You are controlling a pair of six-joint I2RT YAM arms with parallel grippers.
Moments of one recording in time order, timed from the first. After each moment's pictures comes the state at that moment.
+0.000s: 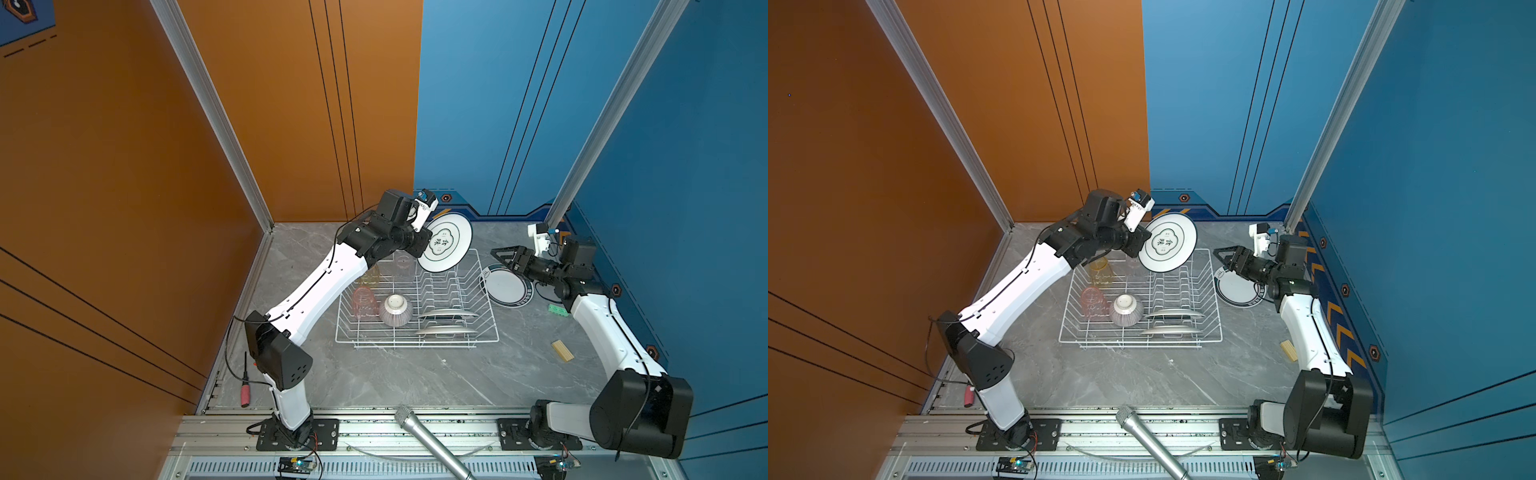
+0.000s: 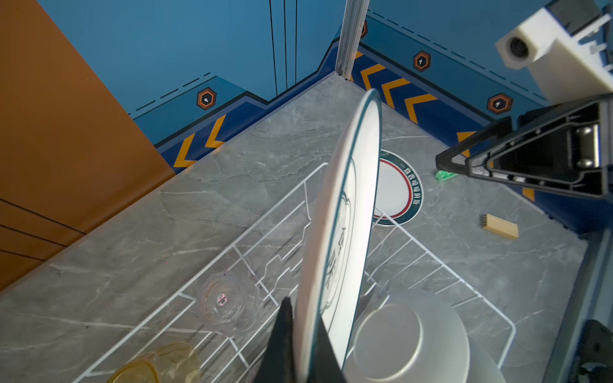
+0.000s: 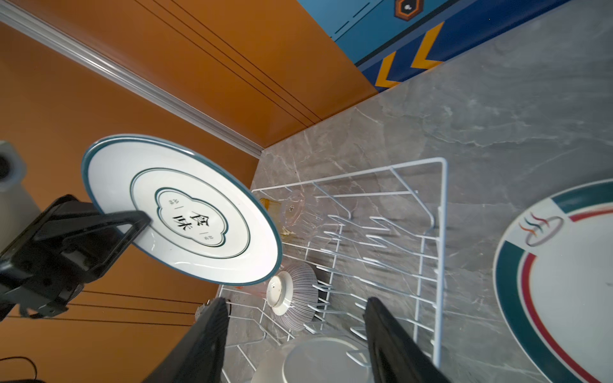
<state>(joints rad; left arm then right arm) -0.62 1.77 1.93 -0.71 0.15 -0.03 -0.13 1.31 1.00 -0.15 -0.92 0.53</state>
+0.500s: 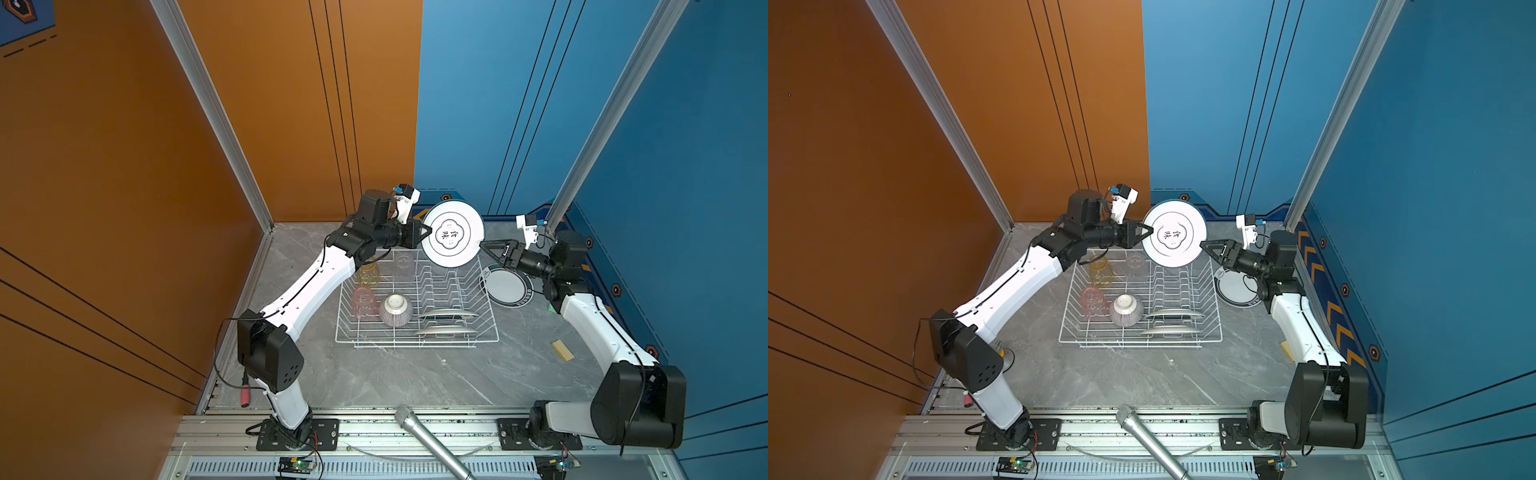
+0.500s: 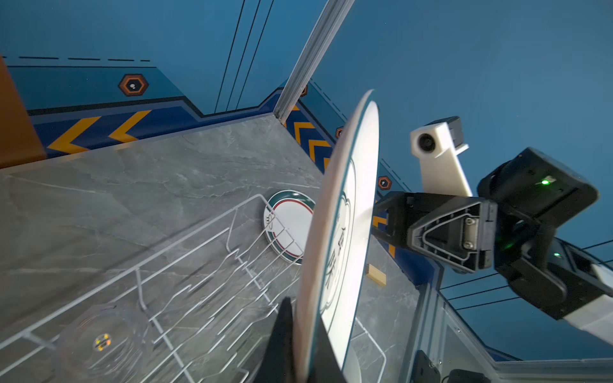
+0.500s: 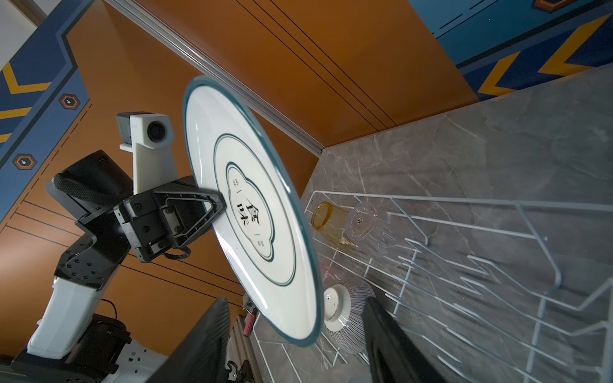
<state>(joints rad) -0.53 1.73 1.73 -0.37 0.51 -0.40 -0.06 1.36 0.97 0.20 -1.03 0.75</state>
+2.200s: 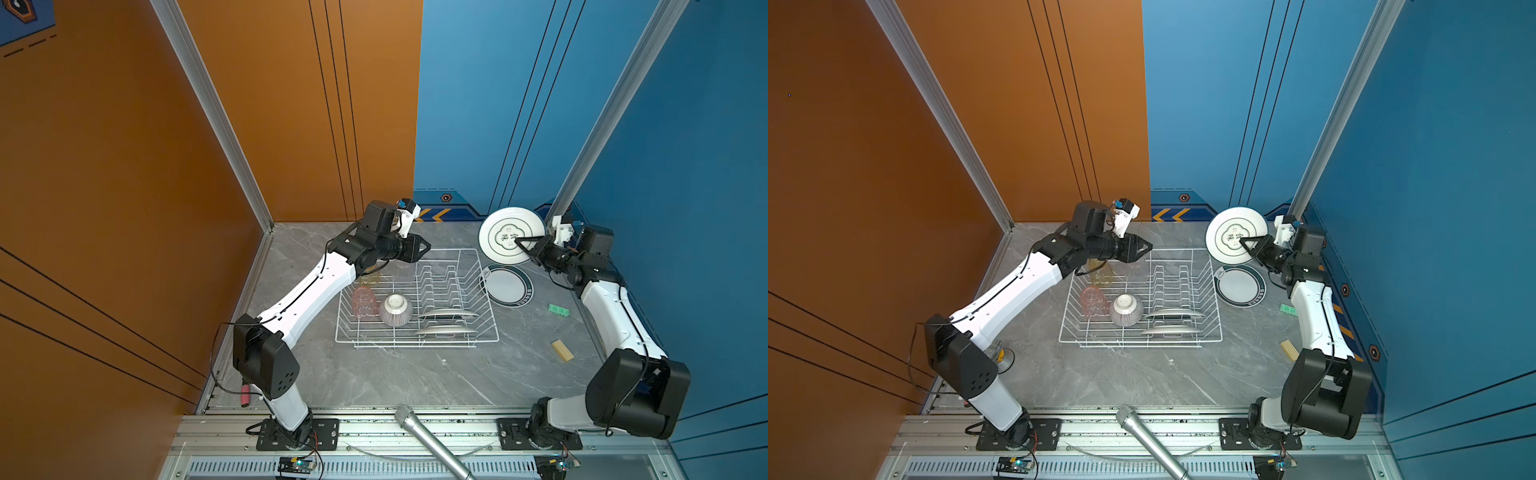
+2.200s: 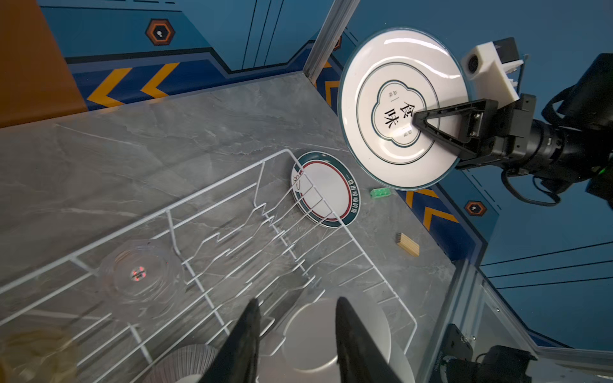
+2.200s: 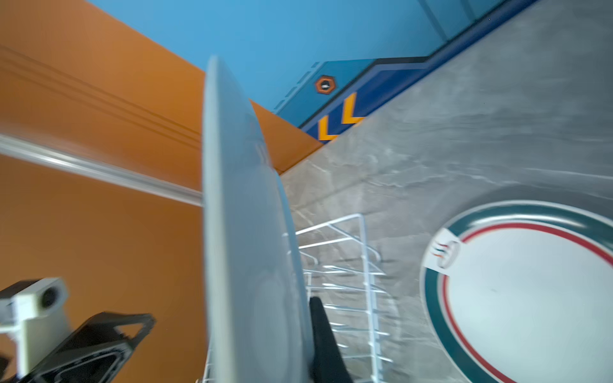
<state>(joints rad) -0.56 1.67 1.67 -0.57 0.33 -0.26 -0.30 1.41 1.14 -0.31 -0.73 0.57</state>
